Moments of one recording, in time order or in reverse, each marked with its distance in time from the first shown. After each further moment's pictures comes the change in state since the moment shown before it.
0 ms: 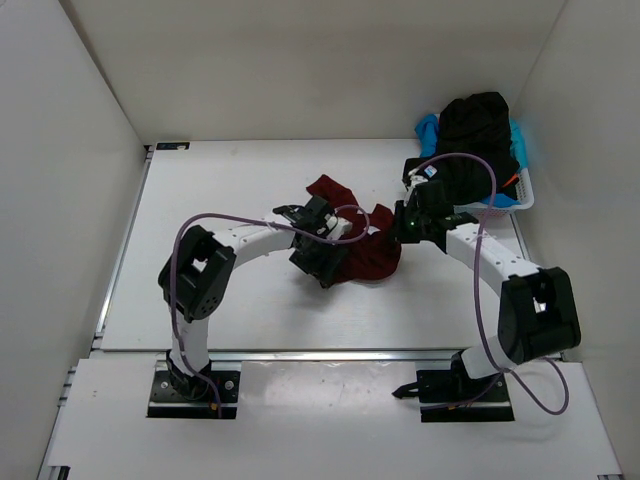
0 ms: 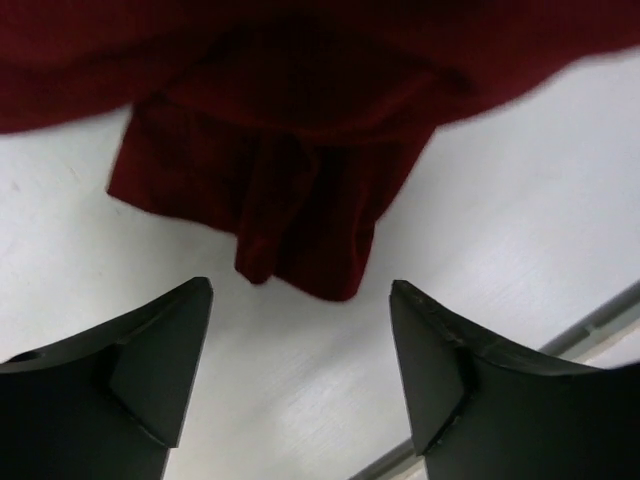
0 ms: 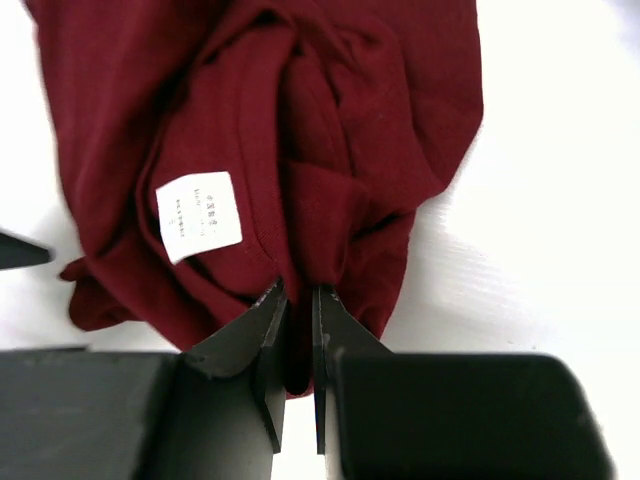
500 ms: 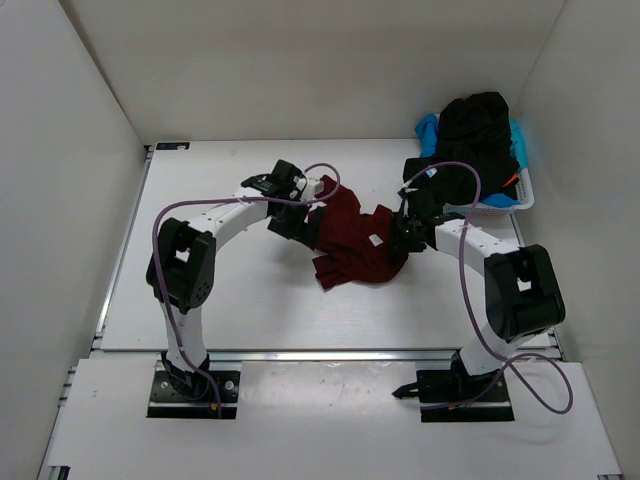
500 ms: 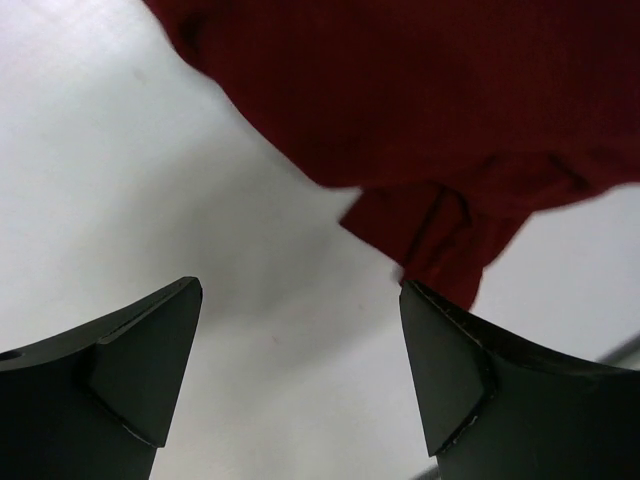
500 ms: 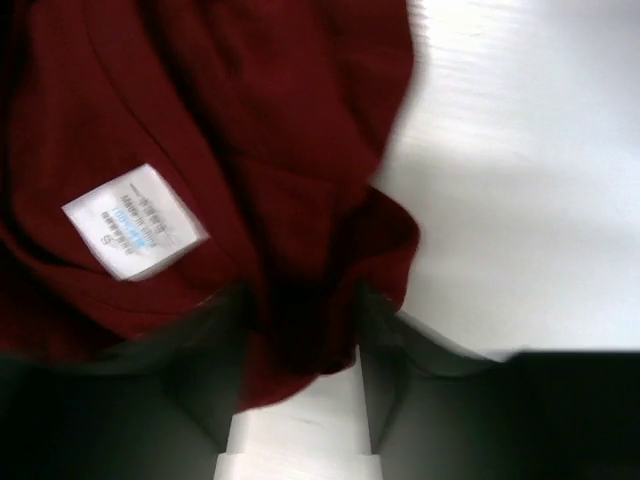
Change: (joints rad) left arm 0.227 0.024 0.182 -0.032 0.004 0.035; right arm -0.002 0.098 -0.013 -0.037 0.140 -0.034
